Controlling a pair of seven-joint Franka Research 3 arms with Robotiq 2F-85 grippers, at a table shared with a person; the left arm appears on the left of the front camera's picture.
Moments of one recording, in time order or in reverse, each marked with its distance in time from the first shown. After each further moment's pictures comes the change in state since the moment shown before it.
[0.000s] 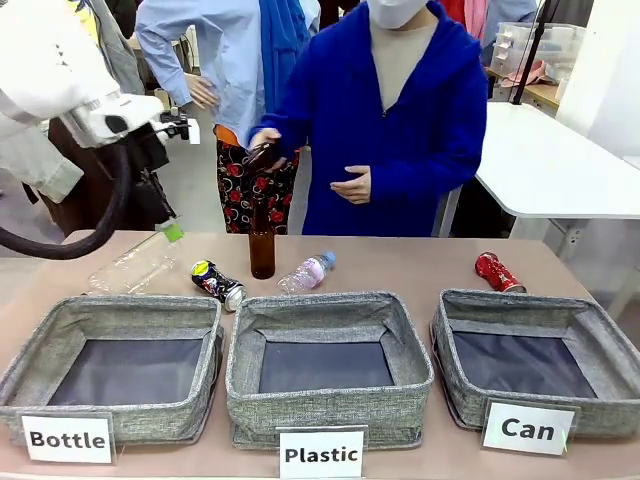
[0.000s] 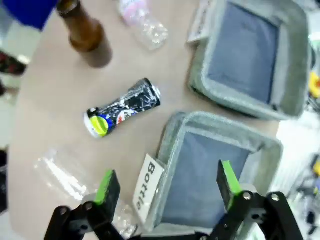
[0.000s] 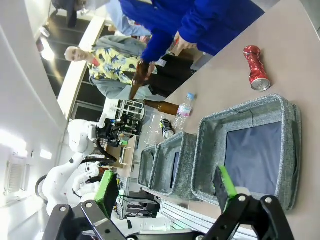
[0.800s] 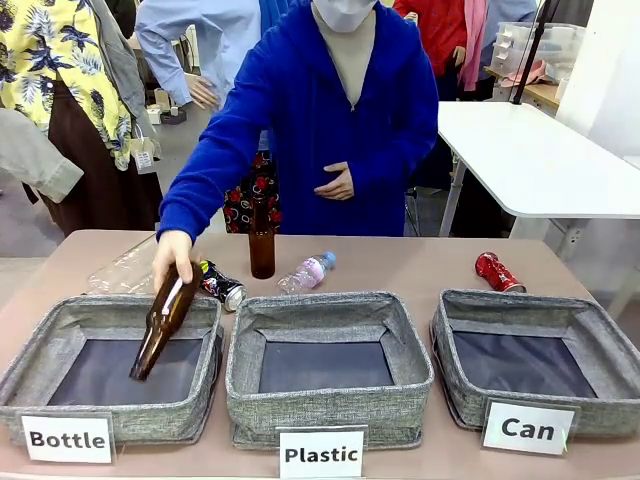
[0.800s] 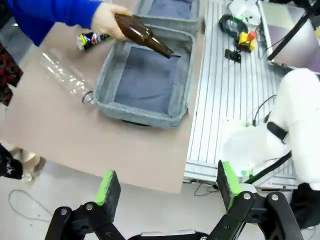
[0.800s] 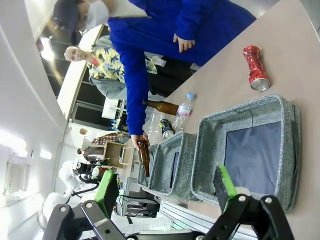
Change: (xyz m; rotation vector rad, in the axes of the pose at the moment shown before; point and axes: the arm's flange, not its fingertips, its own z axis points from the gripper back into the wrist) left arm -0.388 -0.103 0.214 -0.034 -0.338 -0.083; right arm 0.001 0.000 0.000 -0.002 0.002 0.000
